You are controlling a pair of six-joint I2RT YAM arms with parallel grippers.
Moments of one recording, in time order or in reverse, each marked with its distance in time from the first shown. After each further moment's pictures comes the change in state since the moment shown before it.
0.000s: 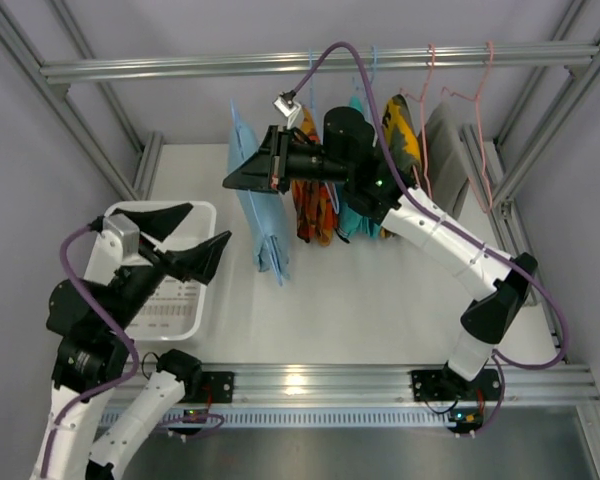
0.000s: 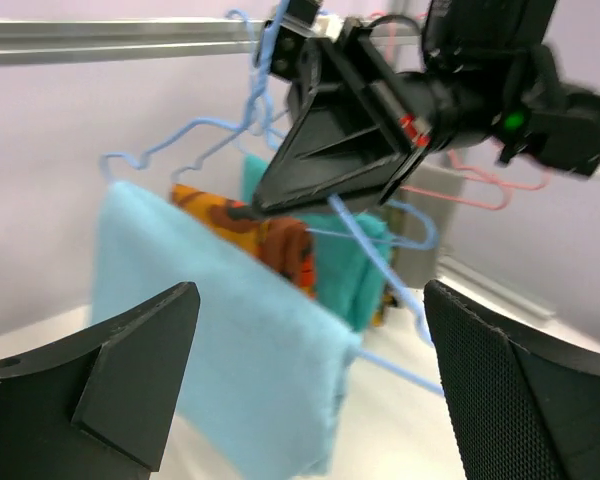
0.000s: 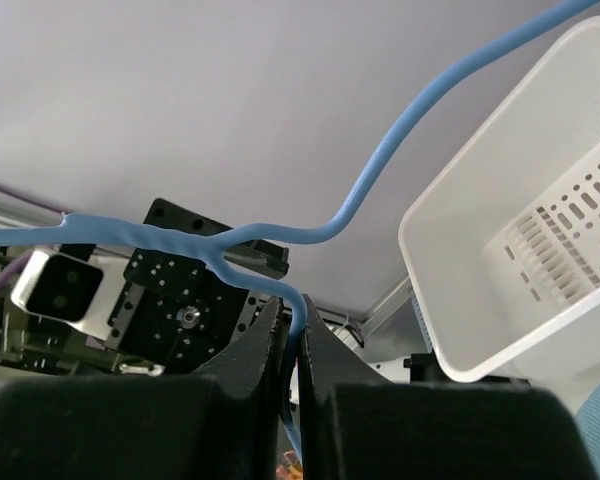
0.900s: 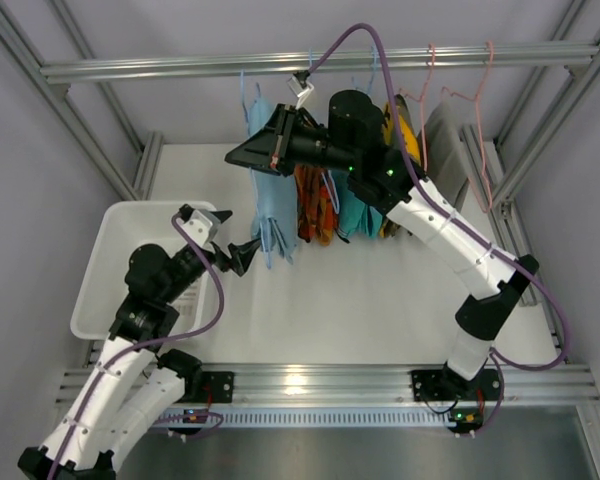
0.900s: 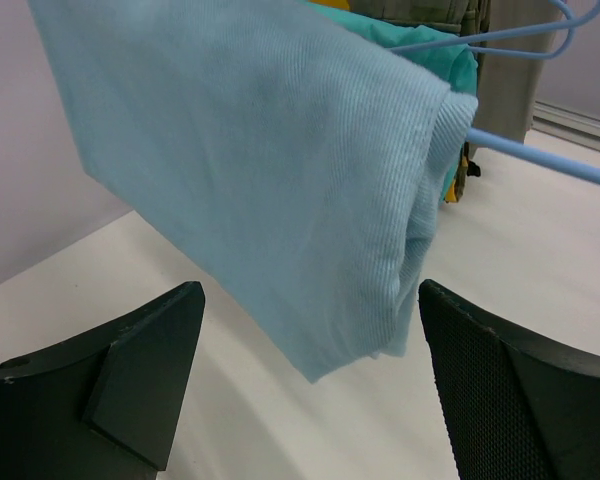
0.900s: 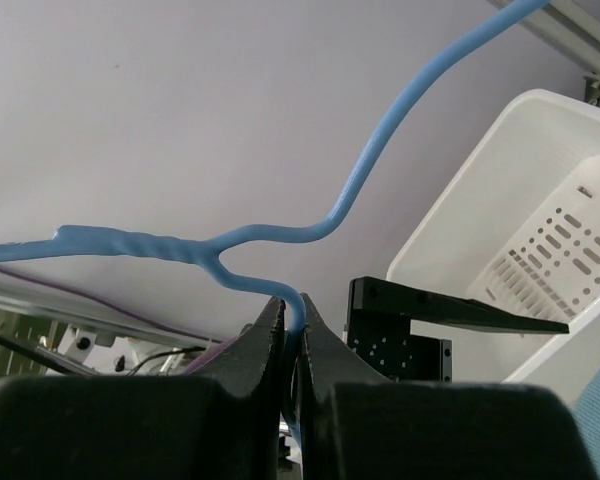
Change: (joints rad) left arm -0.001 0.060 -0.380 0.188 0.038 0.297; right arm 0.000 0.032 0.185 -0.165 0.167 0.000
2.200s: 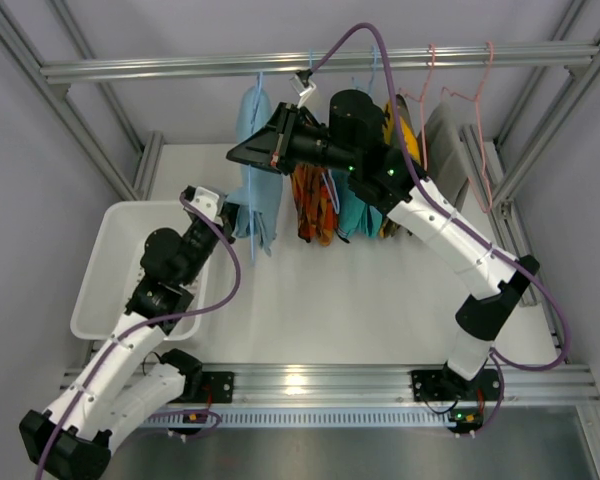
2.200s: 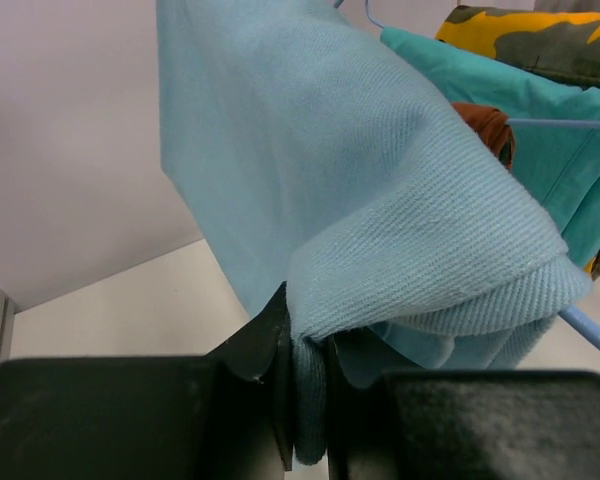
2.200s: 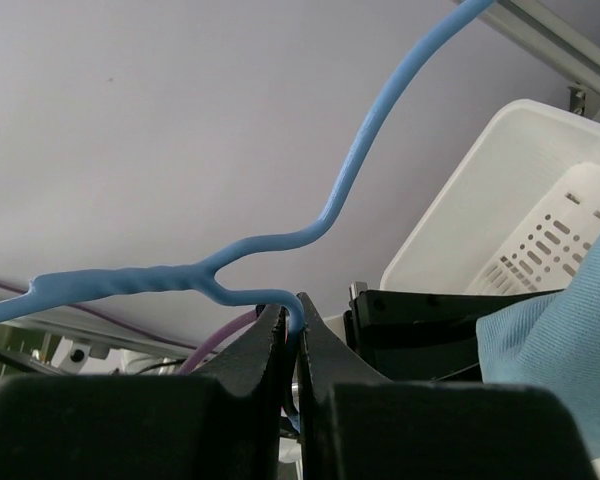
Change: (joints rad) left arm -0.061 0.177 0.019 0.246 -0.327 0.053; right arm -0.003 0.000 0.000 -0.011 0.029 -0.003
